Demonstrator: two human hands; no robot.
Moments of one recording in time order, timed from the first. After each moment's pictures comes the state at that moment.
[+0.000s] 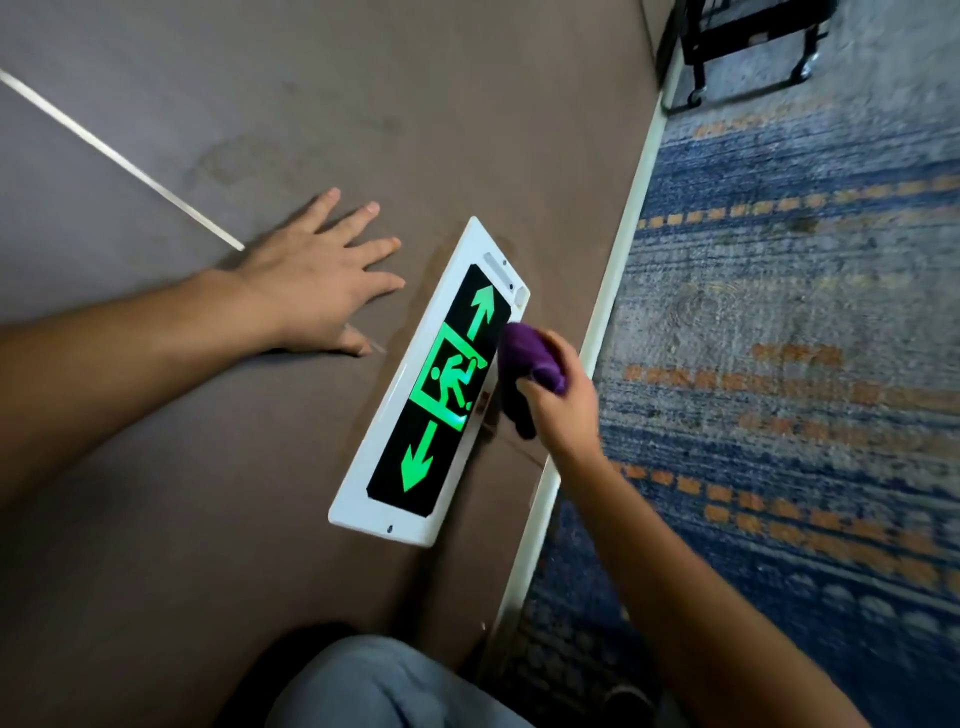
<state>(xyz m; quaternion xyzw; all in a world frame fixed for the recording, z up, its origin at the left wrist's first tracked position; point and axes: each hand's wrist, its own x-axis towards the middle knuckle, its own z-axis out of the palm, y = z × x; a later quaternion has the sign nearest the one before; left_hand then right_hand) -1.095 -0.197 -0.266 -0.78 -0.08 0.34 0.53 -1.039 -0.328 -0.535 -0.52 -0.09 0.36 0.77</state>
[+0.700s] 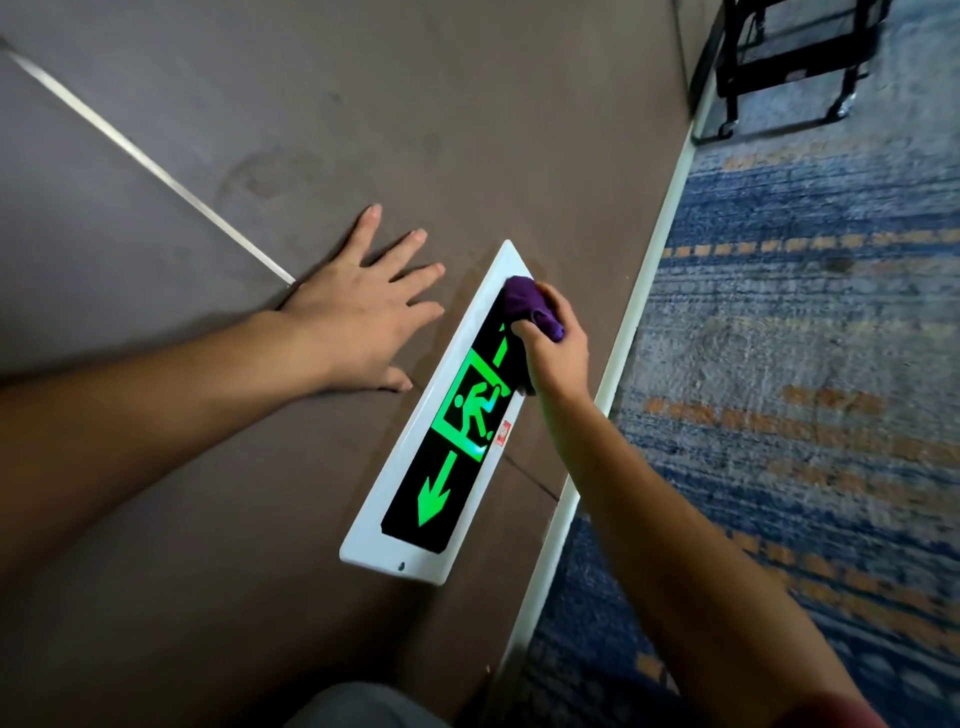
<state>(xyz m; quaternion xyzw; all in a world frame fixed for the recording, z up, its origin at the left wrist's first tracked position) -1.100 -0.188 -0.286 -0.80 -0.07 0.29 0.52 -0.992 -0.235 -0.506 -0.48 -0.08 0.34 0.81</state>
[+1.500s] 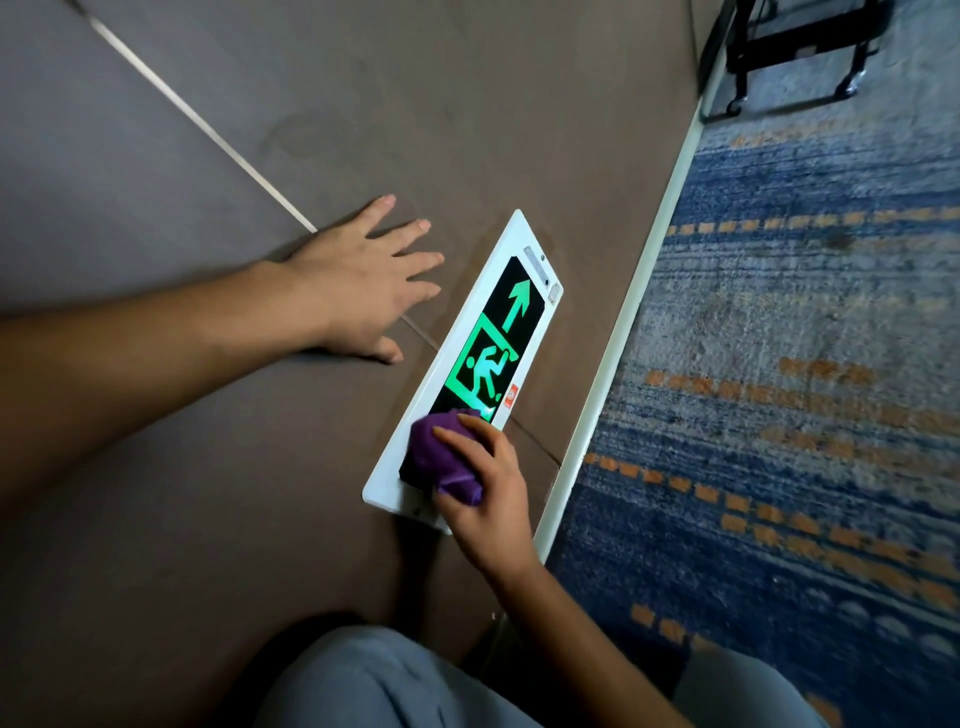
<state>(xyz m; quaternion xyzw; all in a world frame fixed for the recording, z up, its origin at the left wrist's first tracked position) -1.115 -0.205 -0.265 -0.76 -0.04 0.36 0.53 -1.171 -0.331 -0.528 -0.54 -0.34 0.26 0.73</state>
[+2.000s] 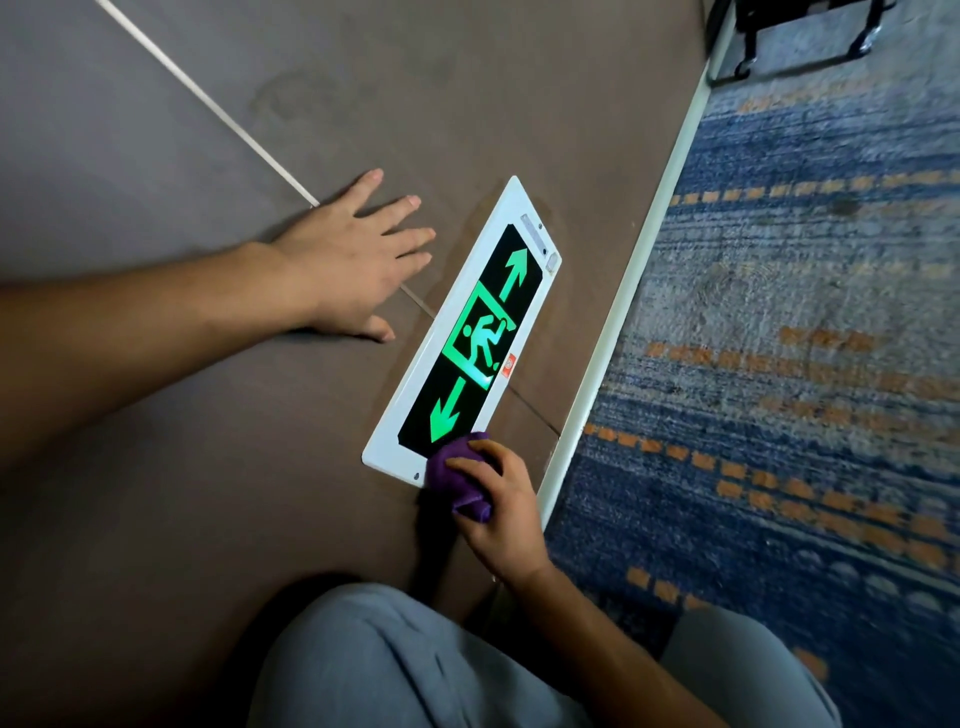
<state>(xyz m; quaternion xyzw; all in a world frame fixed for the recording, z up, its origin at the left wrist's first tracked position) -1.127 -0.207 -0.270 -0.74 -0.01 0.35 0.57 -1.193 -0.357 -0.578 -0.59 -0.39 0.27 0.65</state>
